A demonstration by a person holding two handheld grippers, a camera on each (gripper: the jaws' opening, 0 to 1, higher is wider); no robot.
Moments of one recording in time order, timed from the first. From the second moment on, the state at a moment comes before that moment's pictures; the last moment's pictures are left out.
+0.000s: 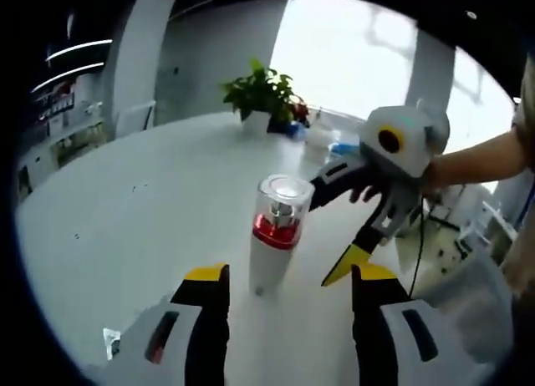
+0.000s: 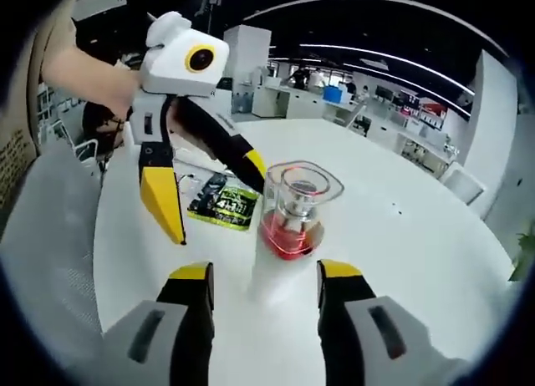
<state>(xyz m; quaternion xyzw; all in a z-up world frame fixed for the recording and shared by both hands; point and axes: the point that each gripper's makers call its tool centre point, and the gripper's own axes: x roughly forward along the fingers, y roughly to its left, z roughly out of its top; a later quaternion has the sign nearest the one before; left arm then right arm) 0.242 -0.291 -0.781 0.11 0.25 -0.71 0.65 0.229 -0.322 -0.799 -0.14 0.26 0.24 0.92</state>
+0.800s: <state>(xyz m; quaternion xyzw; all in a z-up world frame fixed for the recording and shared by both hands) 0.229 -0.189 -0.774 0.09 0.27 -0.64 0.71 0.180 -0.278 -0.782 -0.09 0.25 0.20 0.94</state>
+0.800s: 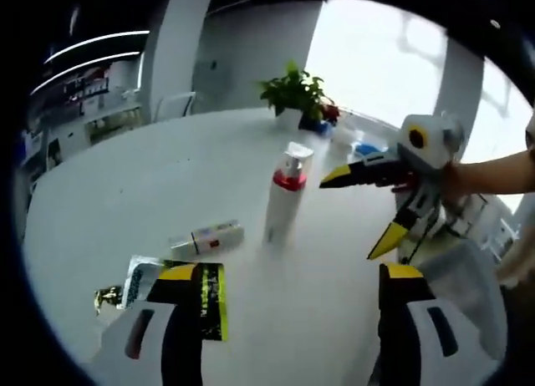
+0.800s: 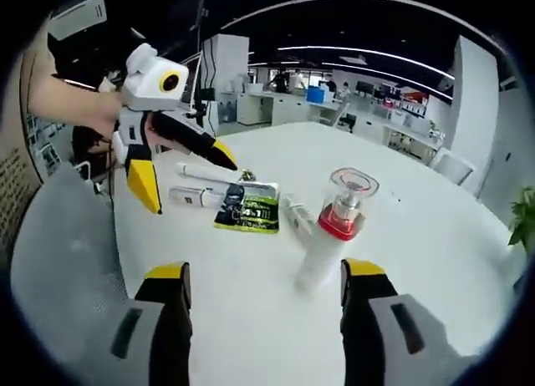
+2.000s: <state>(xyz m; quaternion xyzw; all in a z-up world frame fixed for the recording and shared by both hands) 0.188 -0.043 -0.785 0.05 0.32 -0.55 0.77 0.134 -0.225 -0.783 0.00 0.24 0.17 0.96</state>
